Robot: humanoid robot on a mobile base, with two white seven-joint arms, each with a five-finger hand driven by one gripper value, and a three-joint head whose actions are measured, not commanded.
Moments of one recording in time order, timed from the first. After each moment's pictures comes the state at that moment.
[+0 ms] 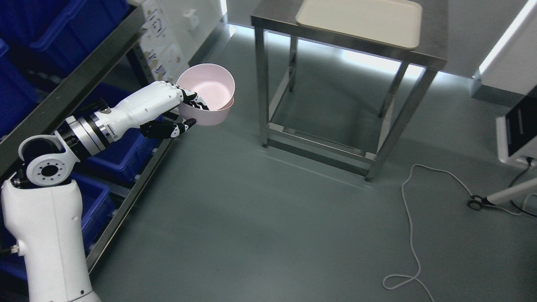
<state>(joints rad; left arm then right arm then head) -0.59 0.13 0.30 -1.53 -0.57 -0.72 -1.03 0.00 0.00 0.00 0.00 0.00 0.04 0.01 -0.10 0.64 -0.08</state>
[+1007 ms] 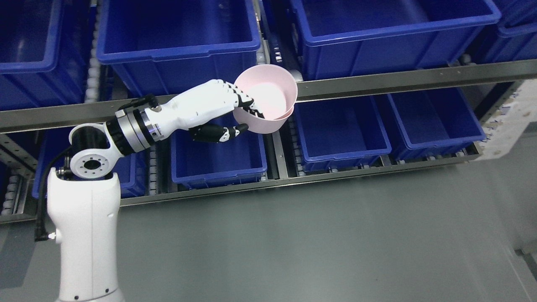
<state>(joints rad) -0.66 0.05 0.09 -1.62 -0.48 -0.67 -1.03 0.00 0.00 0.00 0.00 0.00 0.03 0.01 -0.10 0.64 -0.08</state>
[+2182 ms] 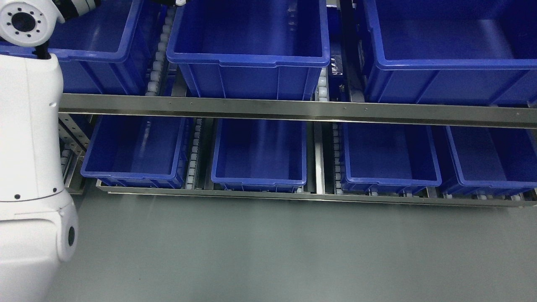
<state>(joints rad) -1.13 0.27 -0.04 -1.32 -0.61 -0.39 -0.83 0.00 0.00 0.00 0.00 0.00 0.03 0.01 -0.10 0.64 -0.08</state>
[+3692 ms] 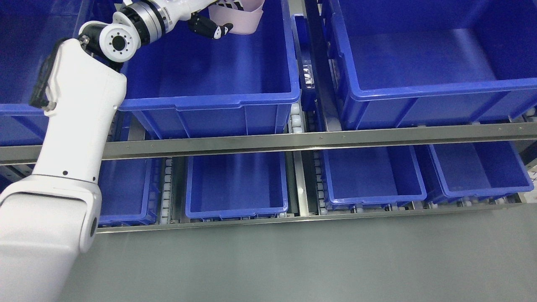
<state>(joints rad) -1.20 0.17 -0.21 -0.88 -0.71 -0.38 -0.60 0.00 0.00 0.00 0.00 0.00 0.04 0.01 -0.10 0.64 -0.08</state>
